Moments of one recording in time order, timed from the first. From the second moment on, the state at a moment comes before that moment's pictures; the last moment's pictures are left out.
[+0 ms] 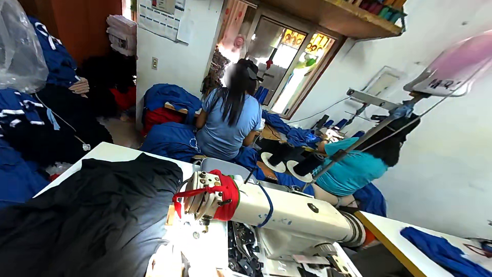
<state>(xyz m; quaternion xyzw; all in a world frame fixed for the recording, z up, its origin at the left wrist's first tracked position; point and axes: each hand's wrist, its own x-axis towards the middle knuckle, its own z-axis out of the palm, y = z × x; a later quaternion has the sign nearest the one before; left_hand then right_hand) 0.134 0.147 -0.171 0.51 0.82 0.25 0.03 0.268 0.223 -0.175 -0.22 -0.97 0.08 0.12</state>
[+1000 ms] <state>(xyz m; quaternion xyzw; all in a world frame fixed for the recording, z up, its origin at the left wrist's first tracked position) 0.008 0.201 -0.178 0.62 0.72 0.14 0.27 0.194 0.190 -0.204 -0.36 -0.92 0.09 0.12</state>
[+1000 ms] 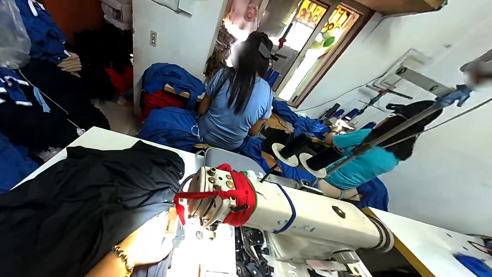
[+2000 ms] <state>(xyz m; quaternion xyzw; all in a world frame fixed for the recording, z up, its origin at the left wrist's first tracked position) 0.031 0.044 -0.181 0.42 0.87 0.25 -0.04 0.206 0.185 -0.184 -0.33 -0.94 0.07 0.09</state>
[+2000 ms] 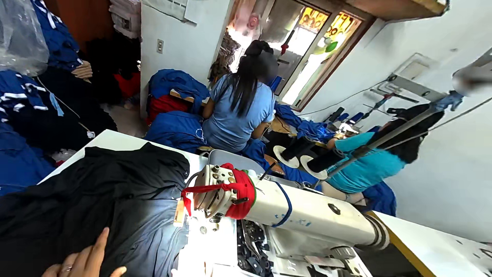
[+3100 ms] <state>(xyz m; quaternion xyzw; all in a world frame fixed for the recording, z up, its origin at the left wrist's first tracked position) 0.038 0.179 -0.196 0.60 0.78 0.11 0.14 0.198 0.181 -0.179 -0.38 -0.92 0.09 0.09</state>
